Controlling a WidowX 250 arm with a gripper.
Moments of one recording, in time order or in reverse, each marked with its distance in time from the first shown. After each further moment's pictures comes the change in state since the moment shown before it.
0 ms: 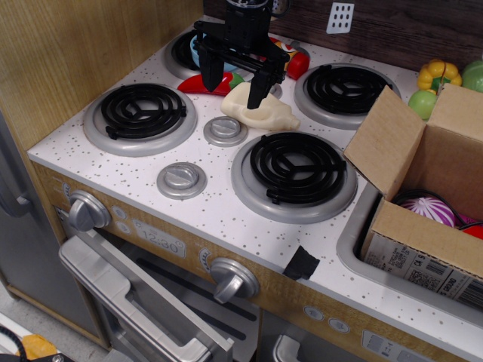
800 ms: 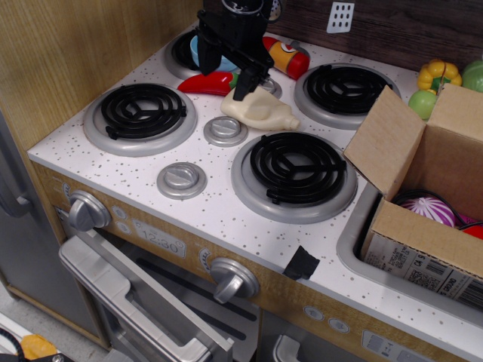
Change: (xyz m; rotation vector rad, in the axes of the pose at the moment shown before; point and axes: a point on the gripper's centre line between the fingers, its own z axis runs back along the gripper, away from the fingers) arm 0.034 0.027 -0.015 0.154 -0.119 -0.258
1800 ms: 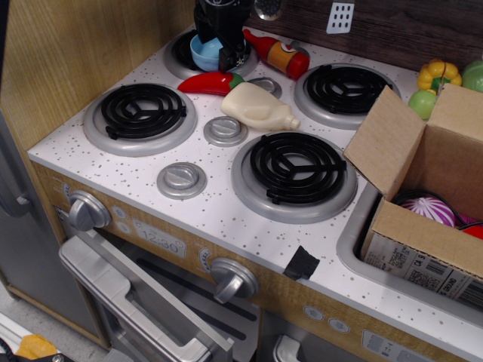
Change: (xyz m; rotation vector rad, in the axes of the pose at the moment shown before) arm 0.051 0.054 -0.041 0.054 -0.213 -0.245
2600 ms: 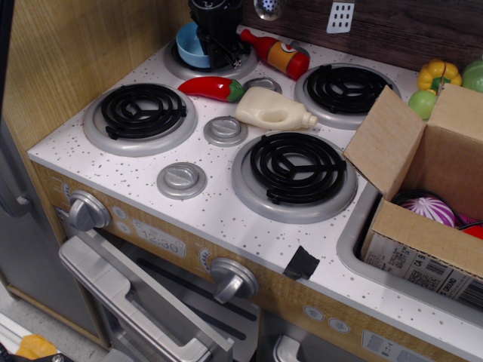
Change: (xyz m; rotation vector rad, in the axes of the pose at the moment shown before) arm -0.007 -0.004 -0.010 -0.126 -0.005 0.066
